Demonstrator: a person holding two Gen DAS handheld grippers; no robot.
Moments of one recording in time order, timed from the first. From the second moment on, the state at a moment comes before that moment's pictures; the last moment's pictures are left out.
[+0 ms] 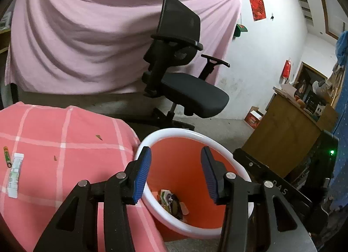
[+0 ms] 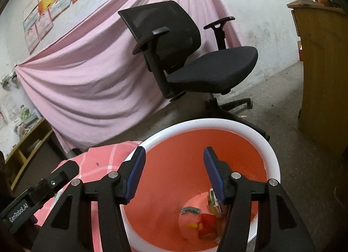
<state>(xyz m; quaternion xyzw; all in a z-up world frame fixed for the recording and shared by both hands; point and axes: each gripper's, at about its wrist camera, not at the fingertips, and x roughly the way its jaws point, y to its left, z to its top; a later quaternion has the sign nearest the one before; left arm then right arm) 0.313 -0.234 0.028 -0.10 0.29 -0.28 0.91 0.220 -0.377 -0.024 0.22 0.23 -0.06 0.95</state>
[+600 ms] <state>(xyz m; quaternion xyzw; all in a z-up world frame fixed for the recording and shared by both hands) 0.288 -0.184 0.056 -0.08 0.24 -0.22 0.94 0.210 -0.350 0.000 0.20 0.16 -0.07 0.96</state>
